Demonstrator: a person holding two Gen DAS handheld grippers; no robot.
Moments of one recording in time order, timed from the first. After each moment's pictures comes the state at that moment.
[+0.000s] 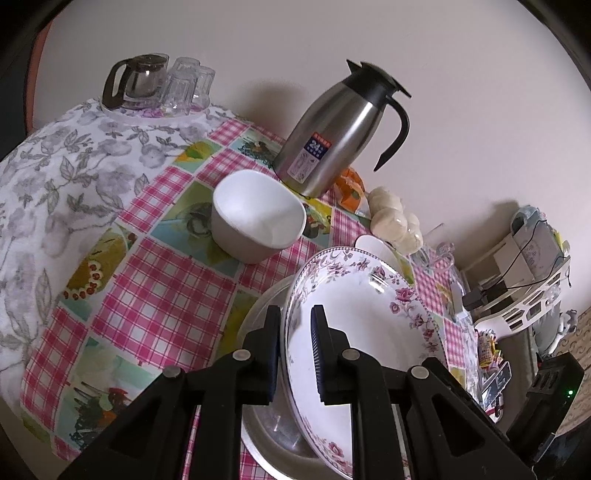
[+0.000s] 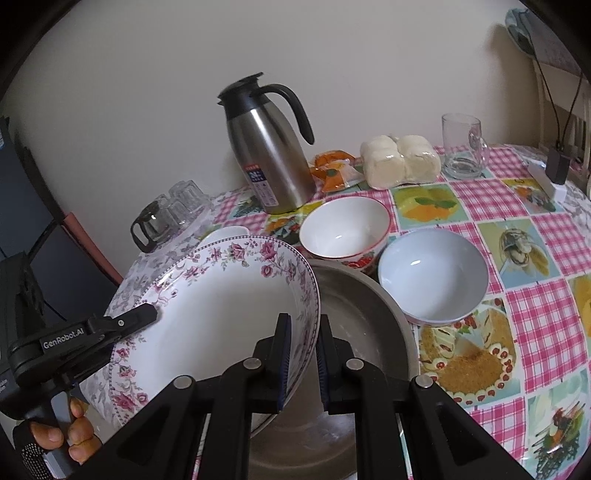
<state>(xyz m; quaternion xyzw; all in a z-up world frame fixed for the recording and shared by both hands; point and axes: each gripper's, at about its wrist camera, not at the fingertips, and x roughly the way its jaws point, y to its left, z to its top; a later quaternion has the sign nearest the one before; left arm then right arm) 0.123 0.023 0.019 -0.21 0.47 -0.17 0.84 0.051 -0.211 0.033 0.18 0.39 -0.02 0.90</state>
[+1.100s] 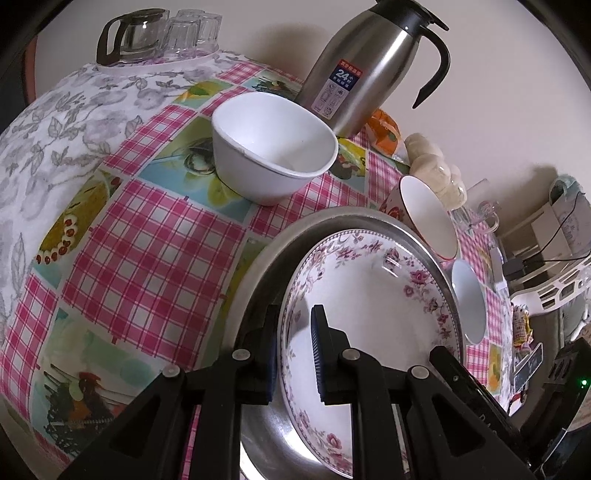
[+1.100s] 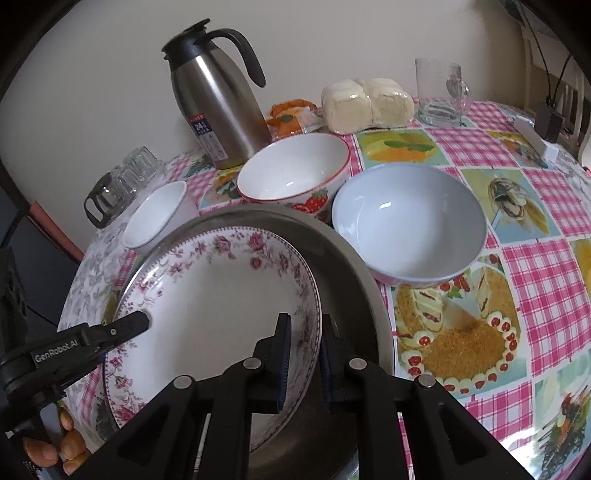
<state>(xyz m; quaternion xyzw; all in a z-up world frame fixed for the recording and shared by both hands) 0.139 -0.010 -0.039 -0.16 0.54 -0.14 0.81 0.068 -0.230 -0.030 0.18 0.46 -0.06 0.87</state>
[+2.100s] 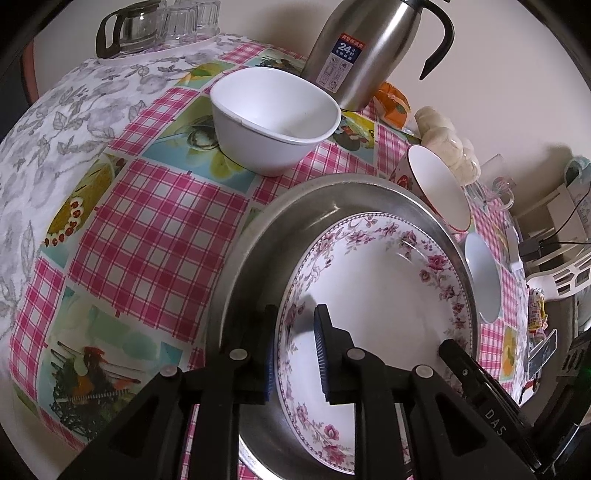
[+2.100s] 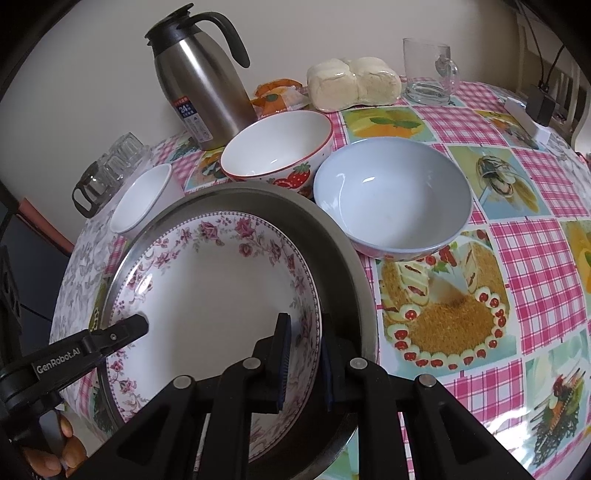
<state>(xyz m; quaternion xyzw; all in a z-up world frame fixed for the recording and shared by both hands) 0.134 -0.021 -0.042 -0.13 0.58 -0.12 0.80 0.064 -0.233 -0.032 0.18 0.50 -0.08 0.84</state>
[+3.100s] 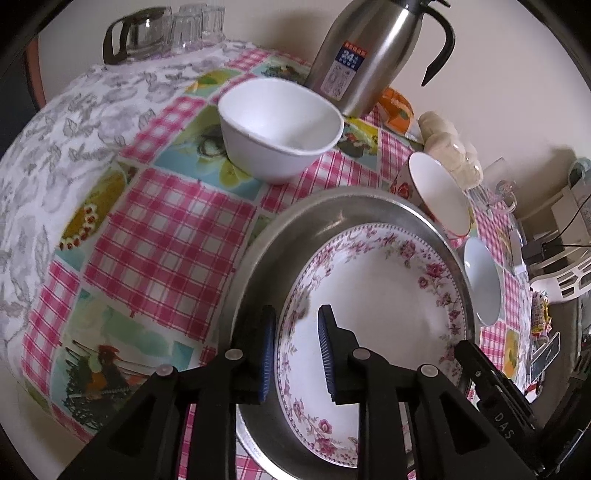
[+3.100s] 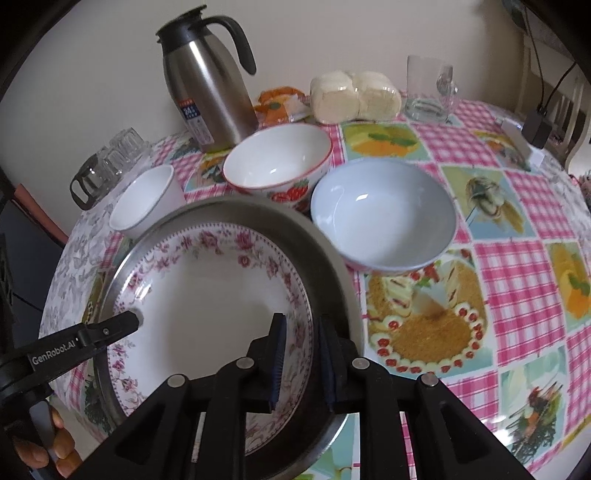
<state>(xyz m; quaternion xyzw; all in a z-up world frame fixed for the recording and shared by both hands) 0.131 -0.017 -0.029 -0.12 0.57 -0.11 0.81 0.061 -0.235 -0.014 0.14 0.50 -0.08 0.85</state>
